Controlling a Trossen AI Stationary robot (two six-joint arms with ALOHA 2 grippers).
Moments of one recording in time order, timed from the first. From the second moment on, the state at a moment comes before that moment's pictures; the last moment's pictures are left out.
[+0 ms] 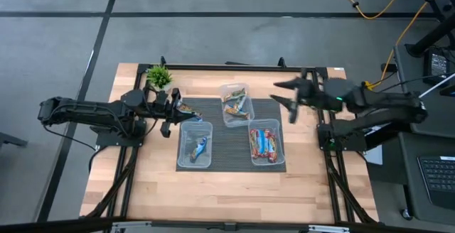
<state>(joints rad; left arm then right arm) 0.09 0.71 0.39 0.43 0.15 -0.23 0.04 0.91 1.01 -0.29 0.35 -0.06</state>
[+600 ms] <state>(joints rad) 0.09 0.71 0.39 0.41 0.02 -0.25 0.14 0.12 0.15 0.34 0.23 0.00</state>
